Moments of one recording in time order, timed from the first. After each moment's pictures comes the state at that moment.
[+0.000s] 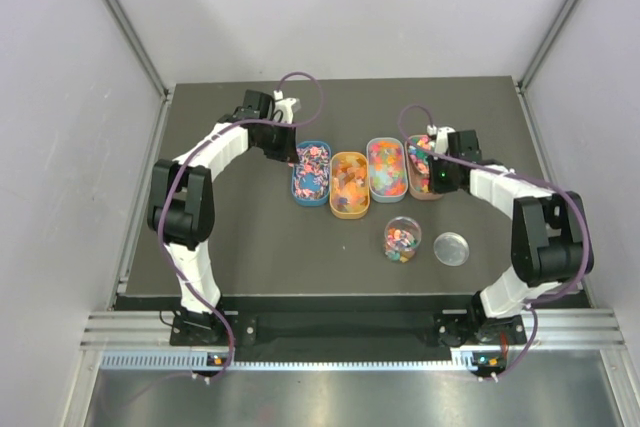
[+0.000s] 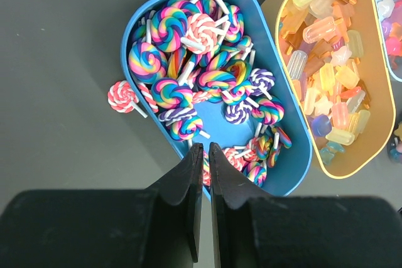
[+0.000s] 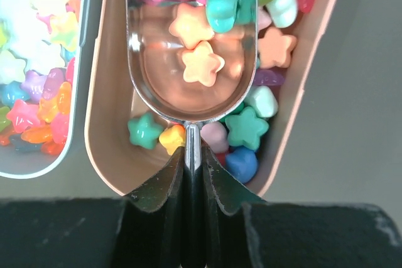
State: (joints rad) left arm -0.24 1.94 1.49 -0.52 0.48 0.02; right arm 0.13 1.60 0.90 -0.24 -0.12 -0.06
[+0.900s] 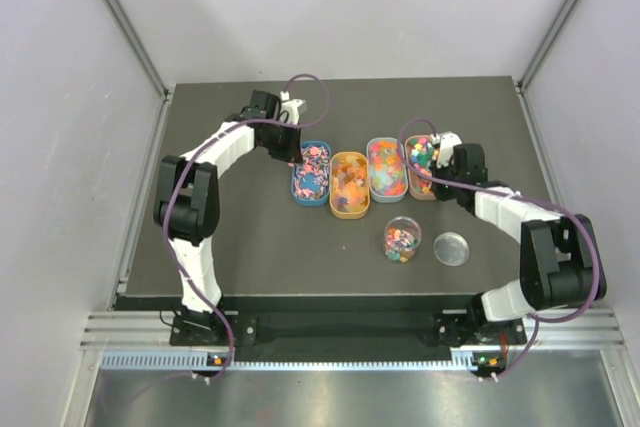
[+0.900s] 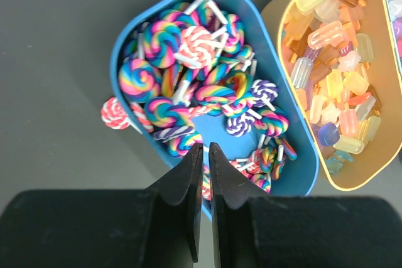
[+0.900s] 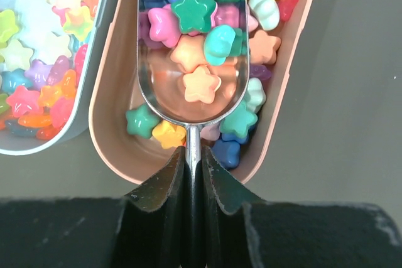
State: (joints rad) left arm -0.27 1.99 1.53 -0.52 0.46 0.03; right arm 0.14 1.45 0.71 -0.04 -0.10 -0.12
